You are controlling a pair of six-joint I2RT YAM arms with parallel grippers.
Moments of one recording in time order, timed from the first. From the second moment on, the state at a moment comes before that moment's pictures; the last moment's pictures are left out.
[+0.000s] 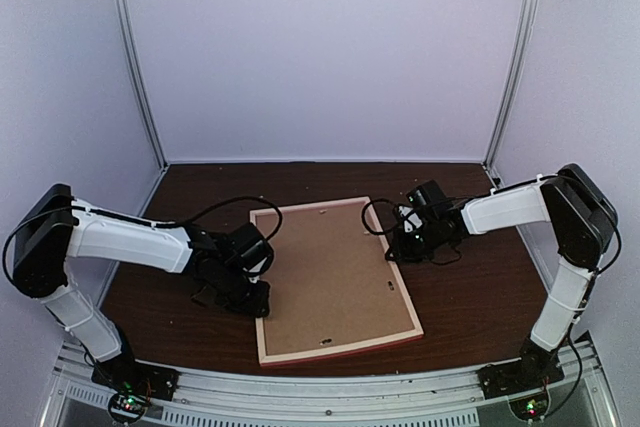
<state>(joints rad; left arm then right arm) -0.94 1.61 0.86 -0.53 0.04 -0.66 0.54 1.80 0.98 -0.19 -0.24 0.50</state>
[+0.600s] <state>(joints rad) -0.91 1.58 0.82 -0.46 0.13 -0.67 0.54 1.80 0.98 -0.18 -0.24 0.50</state>
